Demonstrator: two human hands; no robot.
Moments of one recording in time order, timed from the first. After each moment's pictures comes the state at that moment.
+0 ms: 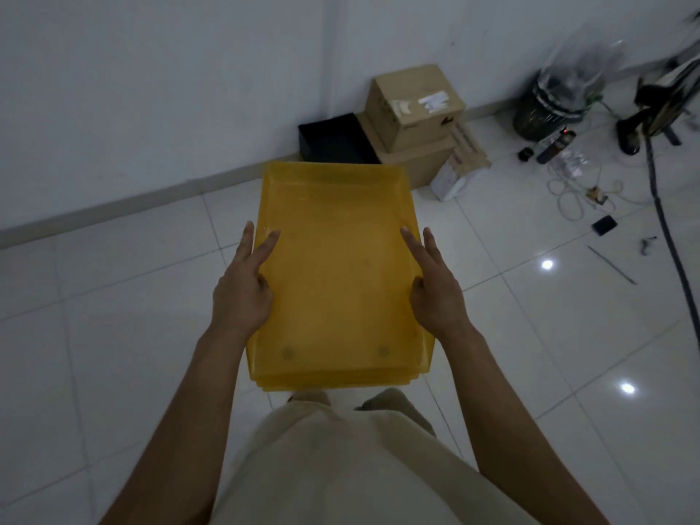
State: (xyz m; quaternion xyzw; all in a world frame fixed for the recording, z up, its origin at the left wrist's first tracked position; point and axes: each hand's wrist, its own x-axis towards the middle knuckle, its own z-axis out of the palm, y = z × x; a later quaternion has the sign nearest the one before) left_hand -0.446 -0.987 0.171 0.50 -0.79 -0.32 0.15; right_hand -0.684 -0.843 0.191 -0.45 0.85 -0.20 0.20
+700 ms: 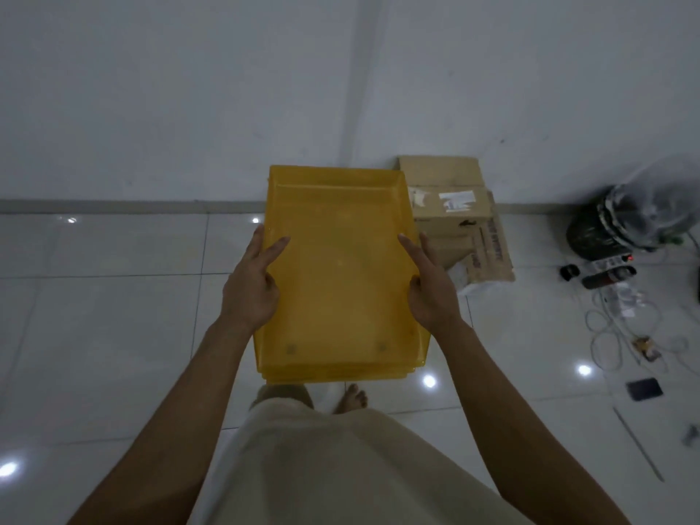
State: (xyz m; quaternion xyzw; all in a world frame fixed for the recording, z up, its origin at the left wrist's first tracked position) left_hand -0.743 -1.131 0.152 0.60 -0.72 -0.29 0.21; right_hand -1.024 -1.073 0.168 -0.60 0.74 -0.22 0.23
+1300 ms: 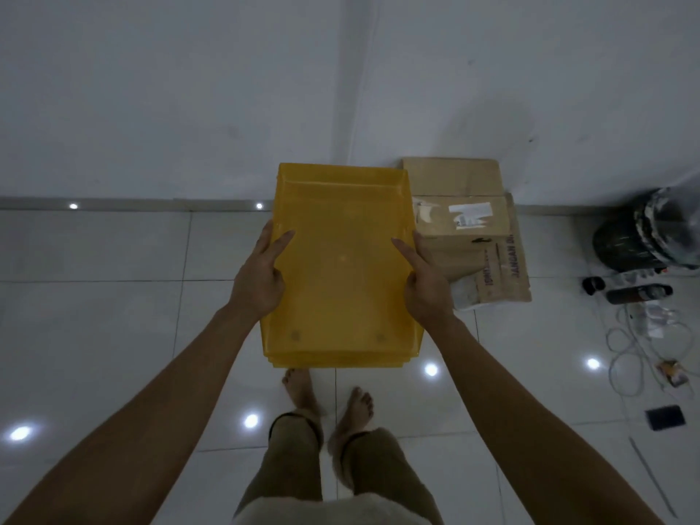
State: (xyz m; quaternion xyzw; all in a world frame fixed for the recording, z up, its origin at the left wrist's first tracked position) left_hand -0.822 -1.279 0.049 0.57 -0.73 -0.33 0.17; right_hand -1.108 -1.215 0.060 -0.61 0.73 -0.22 0.23
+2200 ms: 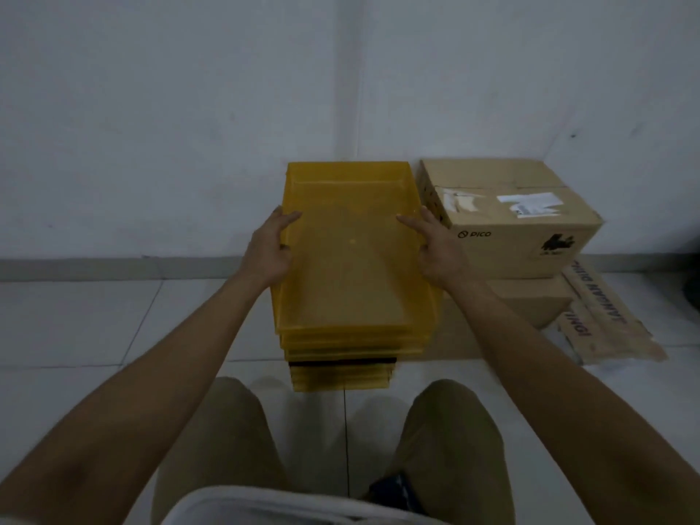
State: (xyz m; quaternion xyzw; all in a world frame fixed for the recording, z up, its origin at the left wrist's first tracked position) left_hand -0.869 -1.371 -0.239 0.56 -0.72 -0.23 0.34; right_hand -1.159 -1.321 -0.229 -0.67 0.68 -0.28 0.09
